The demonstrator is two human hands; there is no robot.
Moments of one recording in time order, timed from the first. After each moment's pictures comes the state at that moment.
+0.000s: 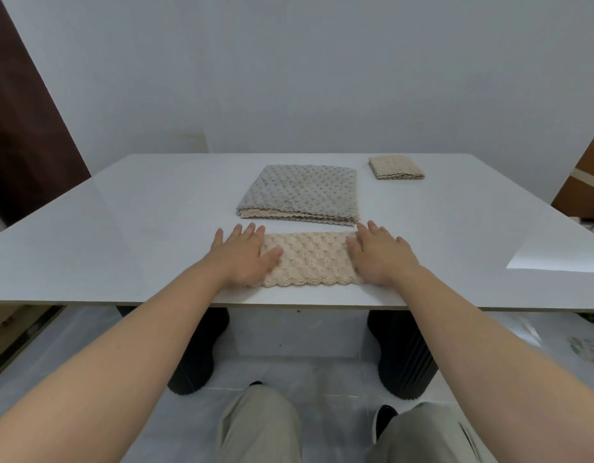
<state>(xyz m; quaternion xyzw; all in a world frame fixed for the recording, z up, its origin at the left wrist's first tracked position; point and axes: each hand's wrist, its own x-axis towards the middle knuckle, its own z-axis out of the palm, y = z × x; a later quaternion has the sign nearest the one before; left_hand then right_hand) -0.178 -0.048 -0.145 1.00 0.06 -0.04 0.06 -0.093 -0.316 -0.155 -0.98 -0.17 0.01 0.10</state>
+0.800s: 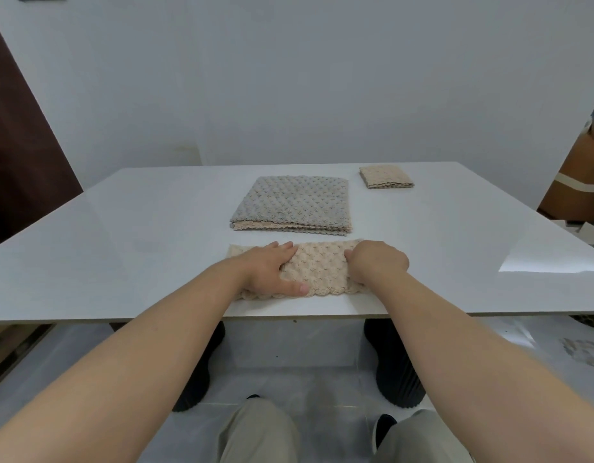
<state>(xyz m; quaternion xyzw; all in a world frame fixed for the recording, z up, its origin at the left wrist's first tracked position) -0.157 -0.083 -0.130 0.98 -0.08 -0.14 0.07 -0.107 -0.296 -0.128 -1.00 0.00 0.04 0.05</state>
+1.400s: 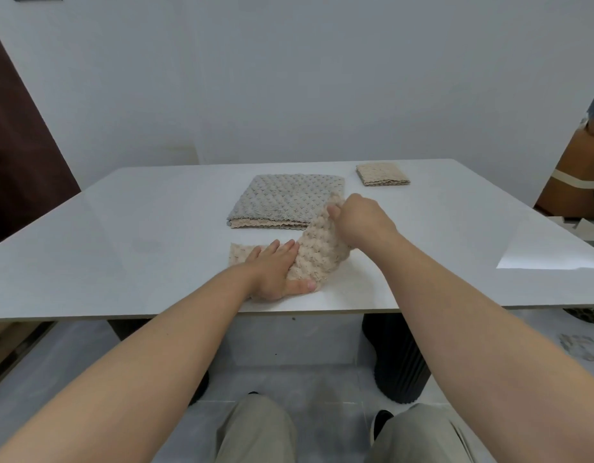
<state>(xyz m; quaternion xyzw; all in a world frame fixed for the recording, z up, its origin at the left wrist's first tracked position) -0.155 -0.098 -0.151 0.99 -0.07 -0.13 0.04 -0.107 -0.285 -0.071 -0.96 -0.06 -0.04 0.27</state>
